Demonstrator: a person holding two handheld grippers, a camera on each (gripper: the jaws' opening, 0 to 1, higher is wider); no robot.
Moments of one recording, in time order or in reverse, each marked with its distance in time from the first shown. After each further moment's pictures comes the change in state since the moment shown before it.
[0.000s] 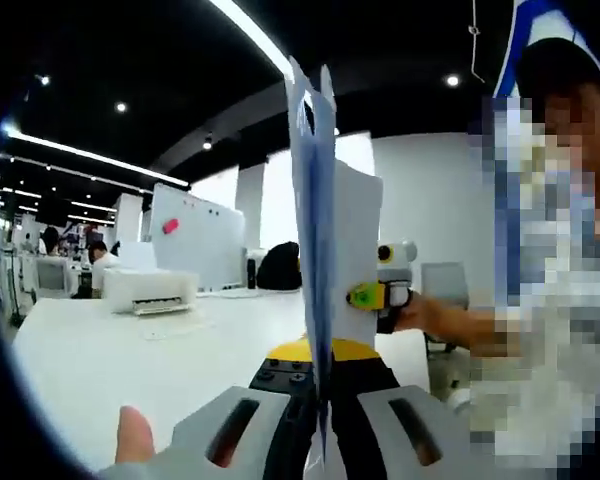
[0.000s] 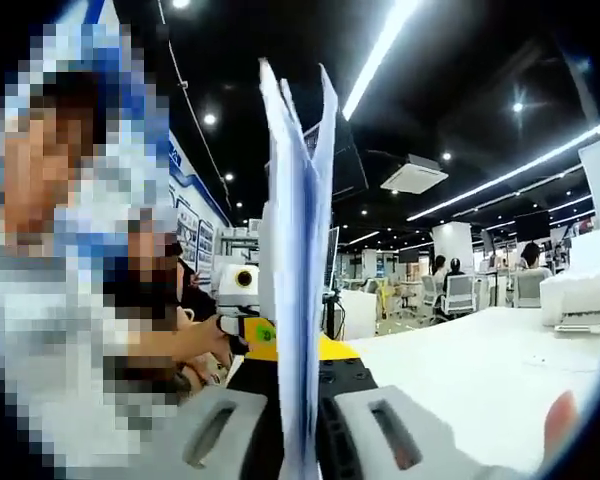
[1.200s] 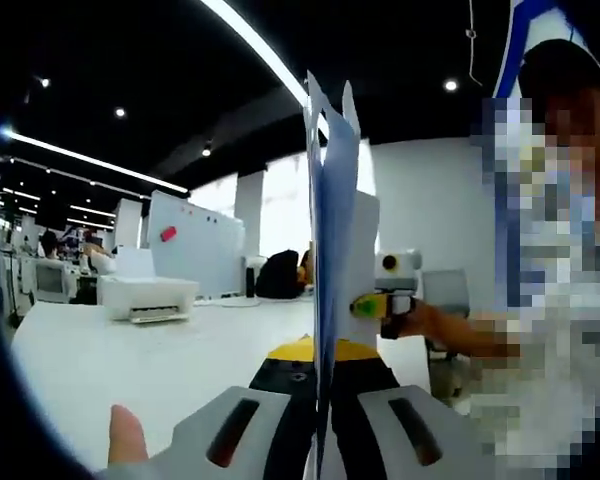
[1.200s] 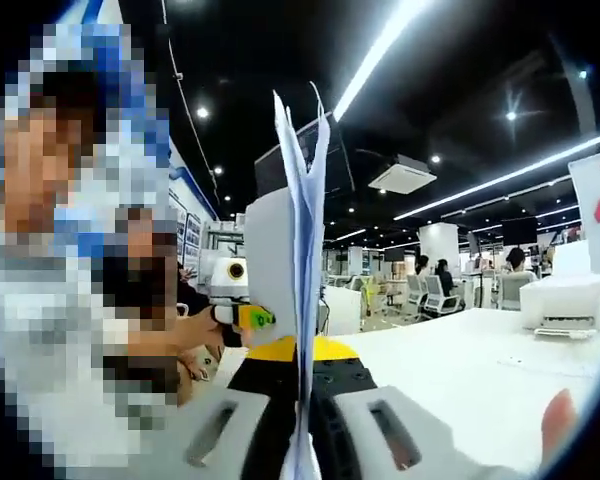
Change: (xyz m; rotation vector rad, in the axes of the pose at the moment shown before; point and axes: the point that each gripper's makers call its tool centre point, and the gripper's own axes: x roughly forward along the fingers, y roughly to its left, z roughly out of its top) left arm 0.011 0.003 0.011 -0.015 -0.045 0.006; right arm -0.026 -0.009 0.008 0.011 0.010 -0.051
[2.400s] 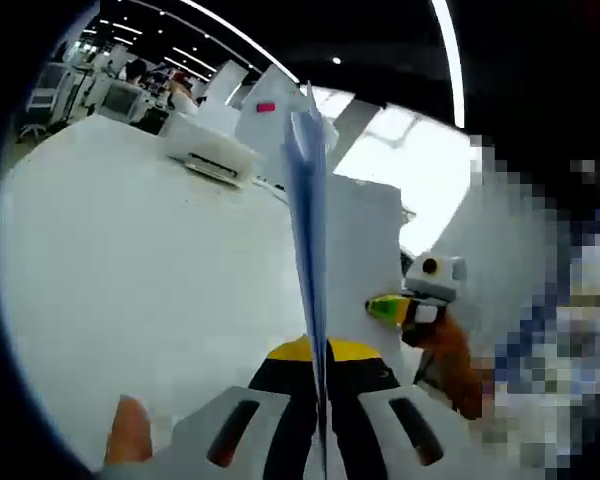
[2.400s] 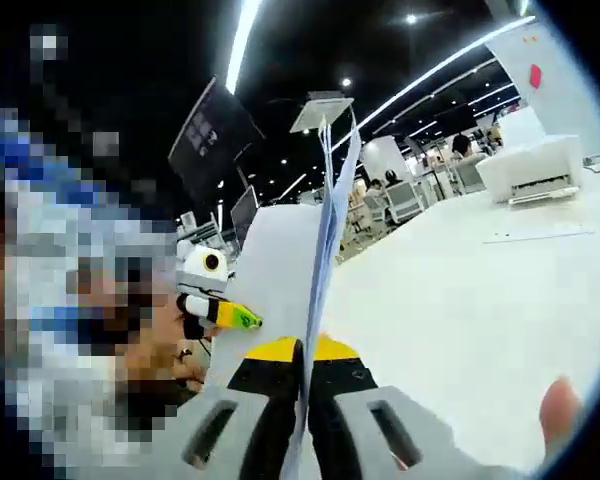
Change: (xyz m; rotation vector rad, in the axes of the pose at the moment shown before) left arm 0.008 0.056 -0.079 -0.653 0.341 0.284; right arm 0.015 -0.053 -0.076 0.405 0.243 -0.244
